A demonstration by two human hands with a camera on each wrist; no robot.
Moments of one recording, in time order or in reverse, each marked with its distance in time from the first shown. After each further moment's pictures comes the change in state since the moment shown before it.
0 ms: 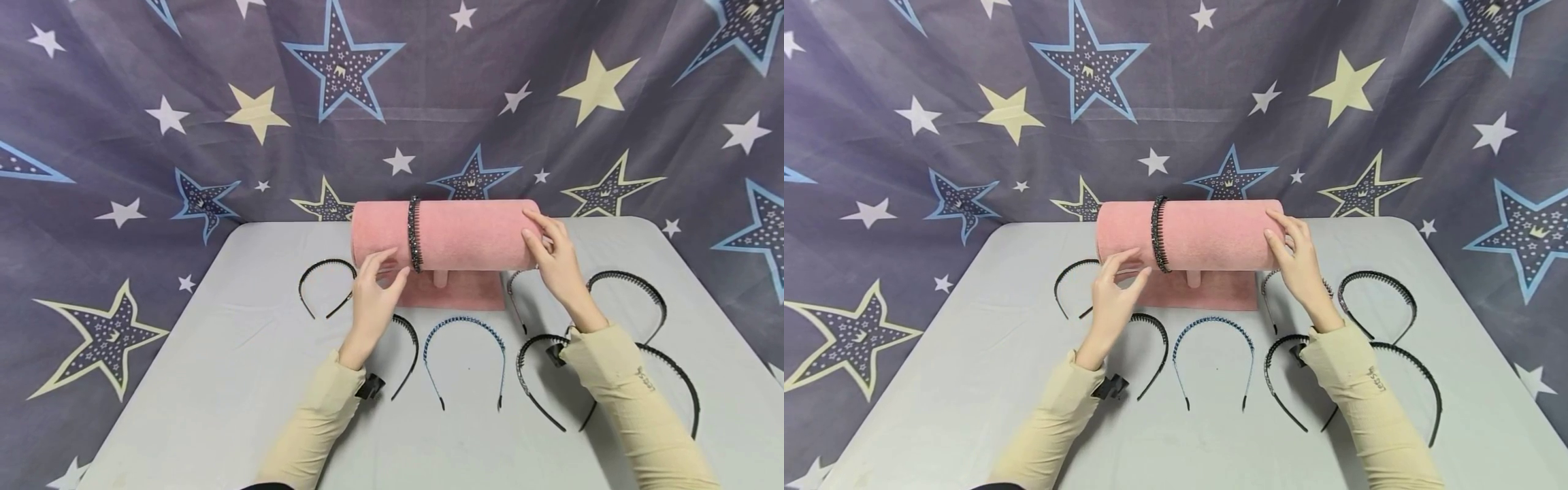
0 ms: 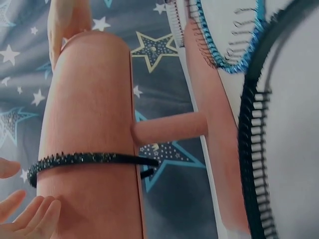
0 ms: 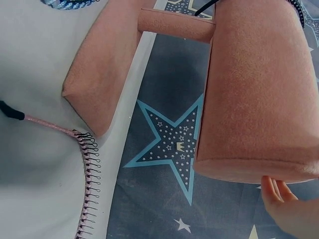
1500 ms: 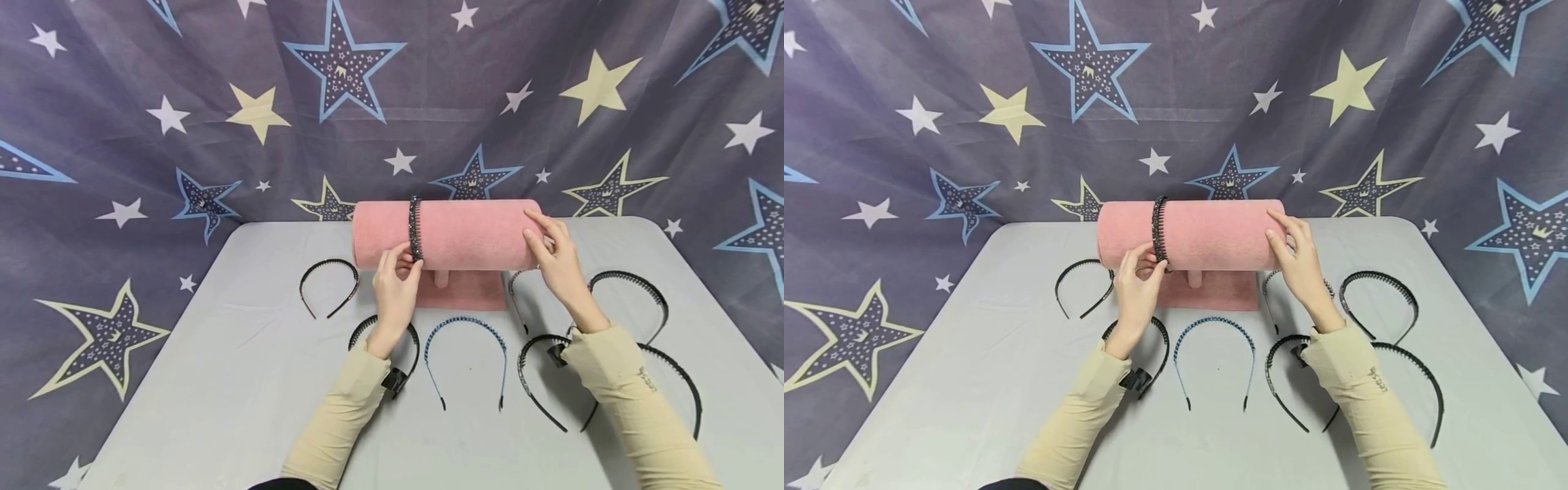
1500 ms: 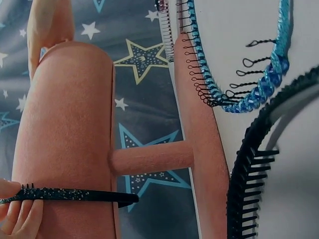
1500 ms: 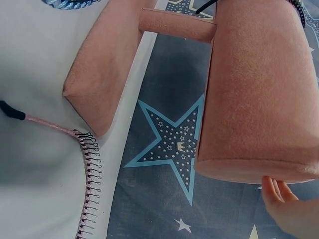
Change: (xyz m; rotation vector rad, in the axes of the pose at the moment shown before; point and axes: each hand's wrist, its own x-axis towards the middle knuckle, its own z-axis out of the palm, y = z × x) left_hand 0.003 -0.003 0.036 -0.034 0.112 0.000; right_hand 0.000 0.000 0.001 -0.004 0.012 -0.006
